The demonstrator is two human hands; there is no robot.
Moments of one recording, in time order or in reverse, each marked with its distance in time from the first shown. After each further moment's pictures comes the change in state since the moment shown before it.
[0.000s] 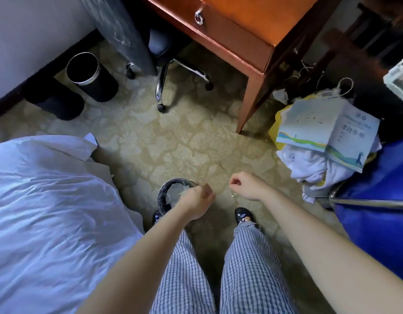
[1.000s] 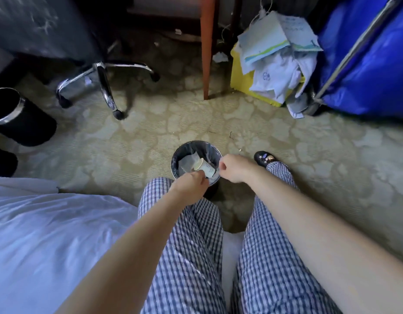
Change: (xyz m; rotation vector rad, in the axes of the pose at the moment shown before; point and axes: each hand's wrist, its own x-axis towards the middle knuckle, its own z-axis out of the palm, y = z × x) left_hand 0.008 -0.360 0.117 0.468 -0.081 0.495; right_hand 0.075 -0.107 0.399 0.081 0.390 0.357
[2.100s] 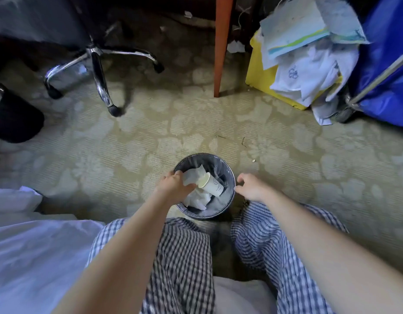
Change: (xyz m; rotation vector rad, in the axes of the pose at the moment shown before) left_hand 0.149 -0.085 -0.011 0.078 -0.046 -0.317; right_hand 0.156 0.065 0.036 0.259 -0.057 0.142
